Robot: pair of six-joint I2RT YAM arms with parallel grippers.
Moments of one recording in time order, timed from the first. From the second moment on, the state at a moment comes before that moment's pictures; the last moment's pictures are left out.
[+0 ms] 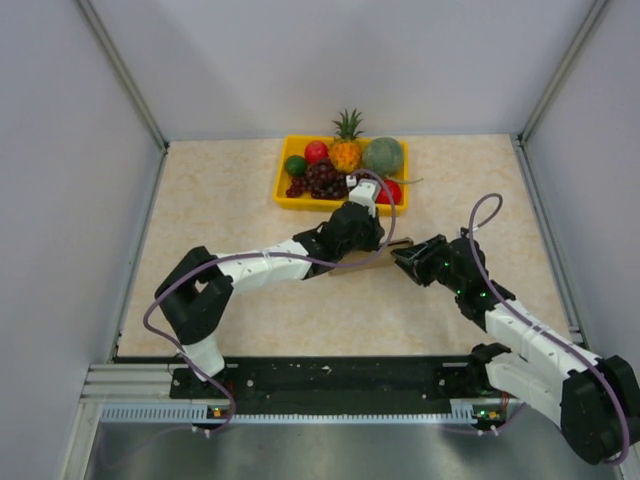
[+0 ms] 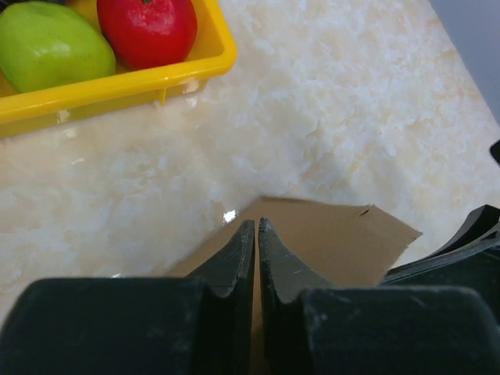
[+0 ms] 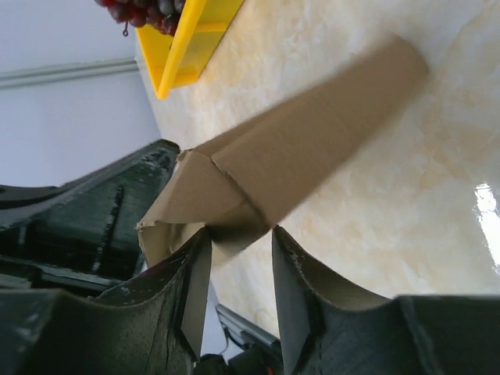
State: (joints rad) left arm -0.92 1.73 1.16 0.16 -0.18 -0.50; right arm 0.39 0.93 0.37 0.10 -0.15 1.33
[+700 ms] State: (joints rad) left arm -0.89 1.80 1.21 -0.06 -0.09 -0.44; right arm 0.32 0.76 0.40 -0.26 0.05 1.25
